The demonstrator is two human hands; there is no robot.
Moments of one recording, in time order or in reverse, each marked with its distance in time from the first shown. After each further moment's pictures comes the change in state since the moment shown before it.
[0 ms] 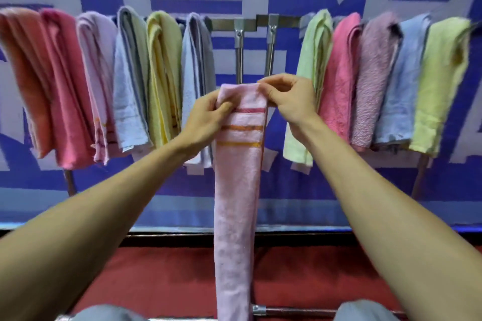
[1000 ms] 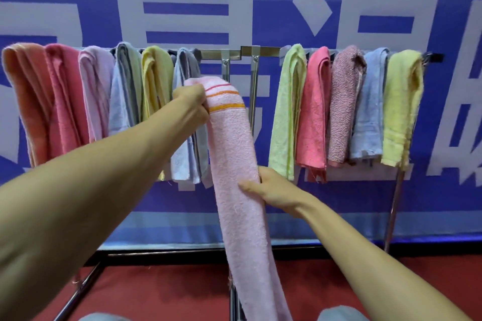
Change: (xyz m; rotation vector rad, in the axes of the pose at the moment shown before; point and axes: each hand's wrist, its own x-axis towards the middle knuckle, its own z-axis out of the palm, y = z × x) left_hand 0.072 0.067 -0.005 -0.544 0.526 -0.716; right_hand -0.098 0.028 -0.029 -0.083 -0.597 0.362
